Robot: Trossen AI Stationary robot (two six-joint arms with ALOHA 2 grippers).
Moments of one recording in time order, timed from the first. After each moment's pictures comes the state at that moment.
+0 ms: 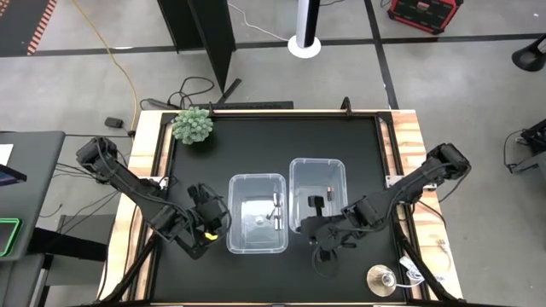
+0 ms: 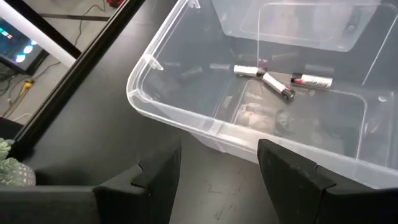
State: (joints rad) left arm -0.68 1.38 1.04 -0.93 -0.89 -0.88; right arm 0.53 1.56 1.22 -0.51 0.39 0.28
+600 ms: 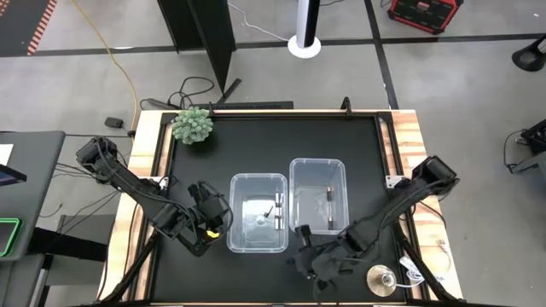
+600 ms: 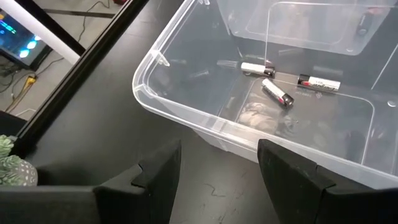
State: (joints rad) left arm -0.65 1.38 1.04 -0.92 -0.89 -0.88; right arm 0.65 1.75 1.25 -0.23 0.36 0.15
